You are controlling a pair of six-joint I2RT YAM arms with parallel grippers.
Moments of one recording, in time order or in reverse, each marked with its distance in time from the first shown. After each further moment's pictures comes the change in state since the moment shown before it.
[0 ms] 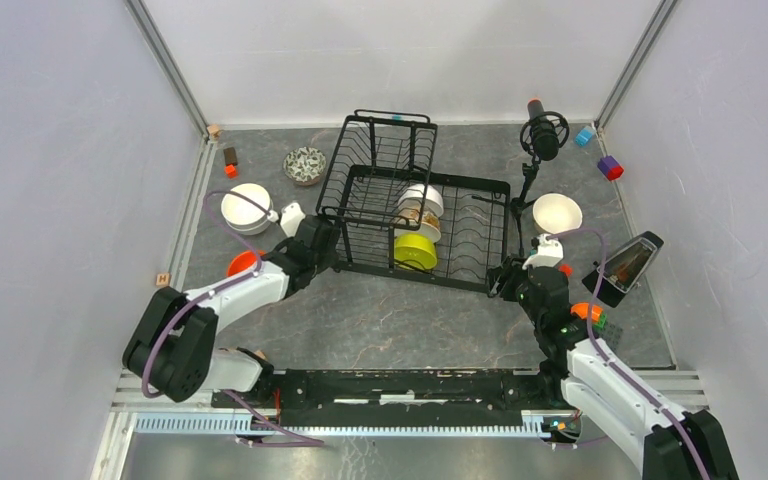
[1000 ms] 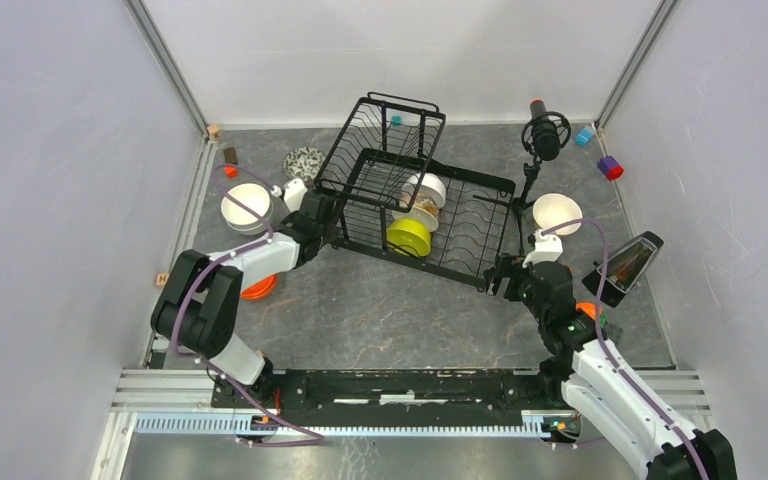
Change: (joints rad) left arm 0.089 0.244 0.207 0.059 -0.018 0.093; right arm 0.000 -0.084 0.099 -0.227 -0.015 -0.112
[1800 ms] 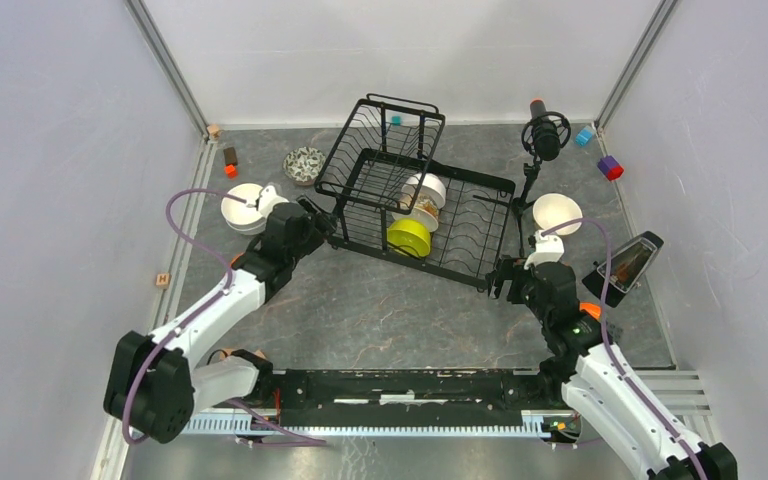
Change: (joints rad) left arm 0.006 -0.415 -0.156 -0.007 0.121 -0.076; right arm 0.000 -0.064 0.031 -0.115 -0.008 -0.024
